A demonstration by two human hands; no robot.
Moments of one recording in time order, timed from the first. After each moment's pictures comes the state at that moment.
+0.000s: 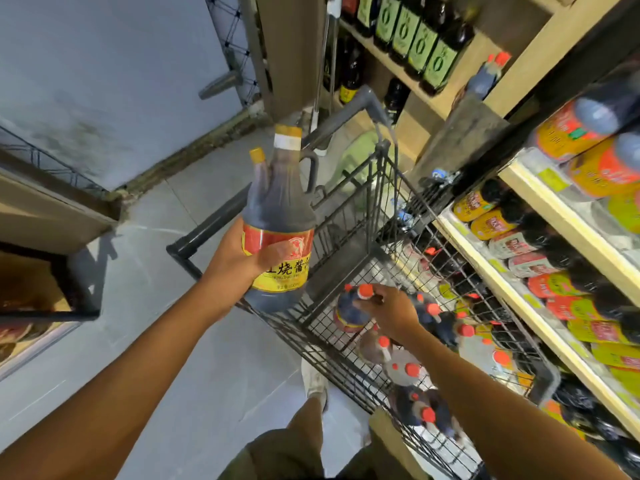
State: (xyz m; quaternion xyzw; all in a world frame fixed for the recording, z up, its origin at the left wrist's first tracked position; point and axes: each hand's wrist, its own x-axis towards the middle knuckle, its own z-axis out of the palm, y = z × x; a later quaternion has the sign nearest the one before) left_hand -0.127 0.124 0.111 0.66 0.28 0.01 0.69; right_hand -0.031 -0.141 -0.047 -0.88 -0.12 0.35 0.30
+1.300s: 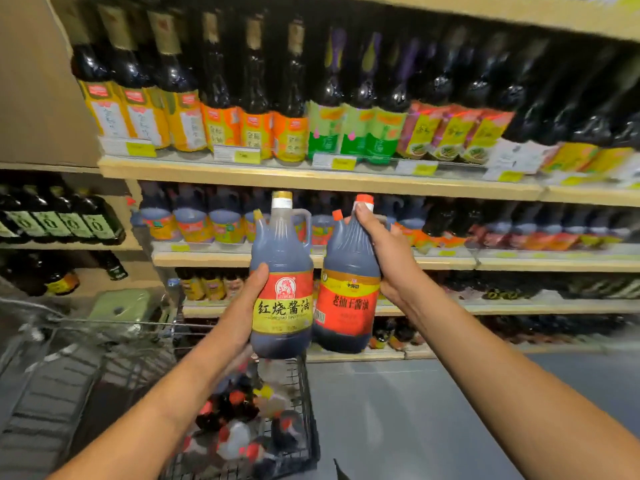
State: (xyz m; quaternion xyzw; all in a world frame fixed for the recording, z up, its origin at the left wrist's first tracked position) left_hand -0.088 -0.320 0.255 0.52 -0.04 -0.30 0.80; right_hand -0.106 -0.537 0.309 -0.60 0.19 -0.13 0.77
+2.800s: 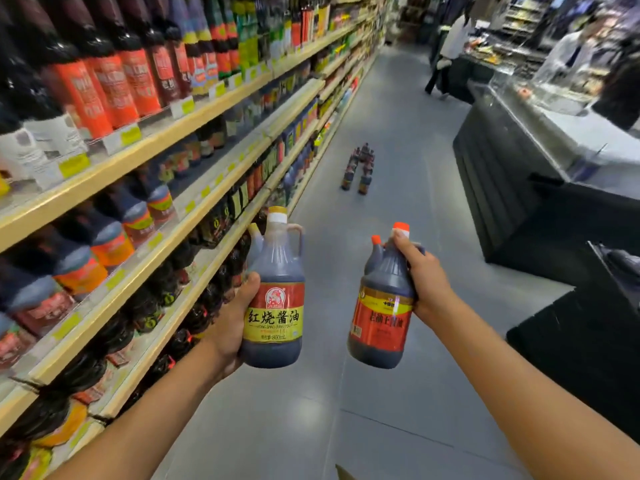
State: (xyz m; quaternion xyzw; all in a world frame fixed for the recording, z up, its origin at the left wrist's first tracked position) left_hand -0.382 -1.016 0.240 0.42 -0.36 -0.68 0.47; right_hand -0.668 -1.057 0.284 -0.31 0.57 -0.55 0.53
